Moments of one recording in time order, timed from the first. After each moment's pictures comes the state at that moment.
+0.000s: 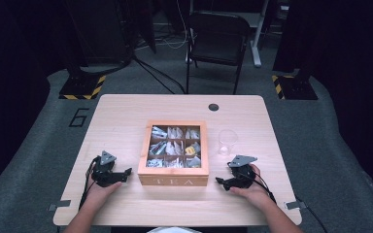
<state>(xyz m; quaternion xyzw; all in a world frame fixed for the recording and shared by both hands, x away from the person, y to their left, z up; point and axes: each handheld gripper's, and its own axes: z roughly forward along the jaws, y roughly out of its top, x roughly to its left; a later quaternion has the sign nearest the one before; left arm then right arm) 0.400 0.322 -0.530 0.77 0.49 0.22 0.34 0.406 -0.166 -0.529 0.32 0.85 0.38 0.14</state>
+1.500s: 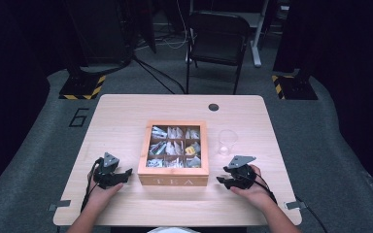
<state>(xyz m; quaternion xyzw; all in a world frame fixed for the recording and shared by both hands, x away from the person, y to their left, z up) 0.387 0.308 -0.519 0.78 0.48 0.22 0.33 0.394 -0.159 -0.504 0.29 0.88 0.36 0.13</state>
